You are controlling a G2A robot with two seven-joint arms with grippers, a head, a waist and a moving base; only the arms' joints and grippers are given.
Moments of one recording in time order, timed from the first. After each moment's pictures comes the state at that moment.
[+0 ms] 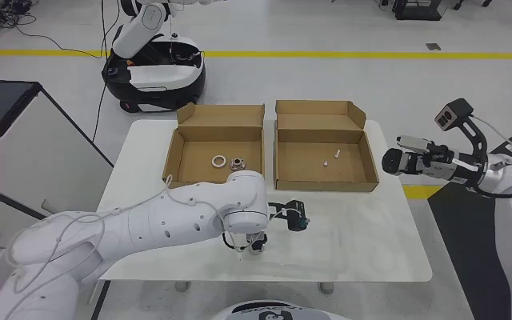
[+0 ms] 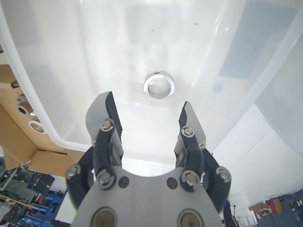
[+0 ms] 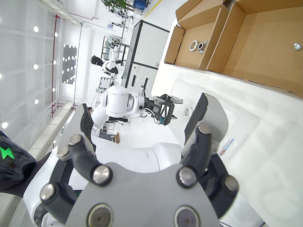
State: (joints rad) left arm 0.53 -1.14 -0.18 -1.85 0.54 -0.21 -1.54; right arm -1.51 -0.88 1.92 -1.84 0.46 0.20 1.33
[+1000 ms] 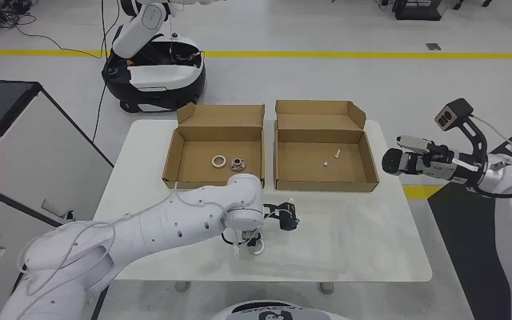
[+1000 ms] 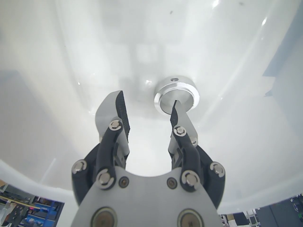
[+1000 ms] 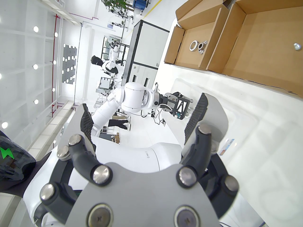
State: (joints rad) left arm 0.62 -1.17 -0.17 -1.66 0.63 -0.35 -1.46; right arm -1.51 -0.88 1.92 -1.84 0.46 0.20 1.33
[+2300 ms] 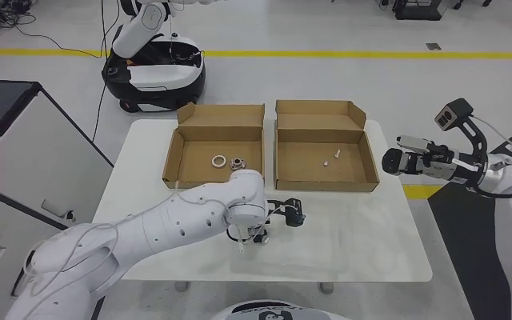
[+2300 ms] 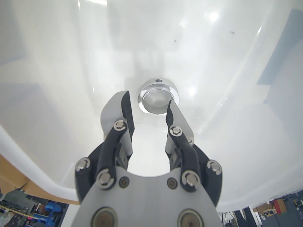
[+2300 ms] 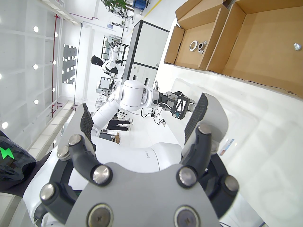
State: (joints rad) left arm 0.65 -1.19 -0.24 -1.67 0.64 -0.37 -1.45; right arm -1.51 -0.88 1.92 -1.84 0.46 0.20 1.33
